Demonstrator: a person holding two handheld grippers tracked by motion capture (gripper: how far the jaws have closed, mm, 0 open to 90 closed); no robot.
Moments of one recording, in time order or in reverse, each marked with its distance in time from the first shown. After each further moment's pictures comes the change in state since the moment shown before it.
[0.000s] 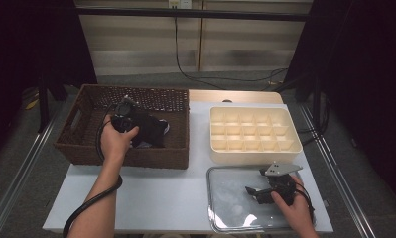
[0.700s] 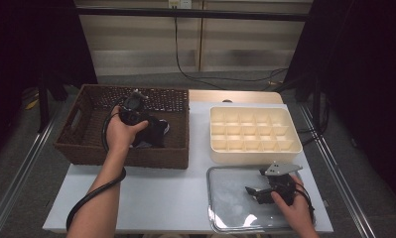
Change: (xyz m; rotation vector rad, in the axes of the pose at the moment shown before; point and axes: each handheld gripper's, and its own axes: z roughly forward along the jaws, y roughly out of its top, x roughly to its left) left arm -0.019 0.025 0.006 0.031 0.000 0.118; right arm 0.000 0.000 0.000 0.001 0.001 0.001
